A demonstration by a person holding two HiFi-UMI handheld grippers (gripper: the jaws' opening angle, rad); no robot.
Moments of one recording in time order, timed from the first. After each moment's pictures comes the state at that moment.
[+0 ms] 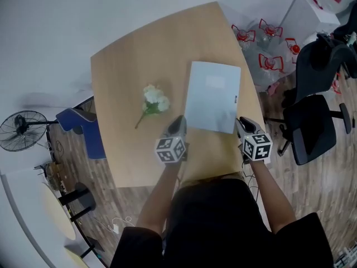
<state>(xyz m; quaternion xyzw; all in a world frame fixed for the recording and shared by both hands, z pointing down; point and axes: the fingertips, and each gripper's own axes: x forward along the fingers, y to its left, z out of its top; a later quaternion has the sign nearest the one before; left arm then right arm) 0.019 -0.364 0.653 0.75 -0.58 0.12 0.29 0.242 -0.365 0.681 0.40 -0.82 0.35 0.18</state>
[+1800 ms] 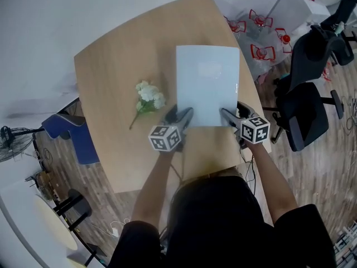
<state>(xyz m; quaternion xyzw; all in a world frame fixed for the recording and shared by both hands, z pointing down) 0.006 -0.392 0.682 0.81 -0.47 0.08 0.35 0.181 -0.392 0.703 0.37 -0.84 0.37 0.15</state>
